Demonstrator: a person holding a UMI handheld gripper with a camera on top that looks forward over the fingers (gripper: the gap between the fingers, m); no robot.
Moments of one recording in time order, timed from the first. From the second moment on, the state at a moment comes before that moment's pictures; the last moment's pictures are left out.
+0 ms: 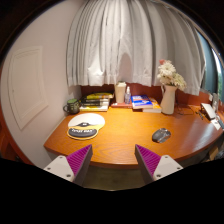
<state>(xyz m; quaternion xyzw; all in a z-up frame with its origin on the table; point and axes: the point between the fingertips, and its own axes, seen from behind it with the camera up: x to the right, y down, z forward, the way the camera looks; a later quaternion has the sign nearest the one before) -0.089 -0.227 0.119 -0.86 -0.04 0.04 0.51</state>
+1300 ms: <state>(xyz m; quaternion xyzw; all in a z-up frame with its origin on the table) 0.108 0.003 -0.010 -0.93 0.03 0.02 0.37</state>
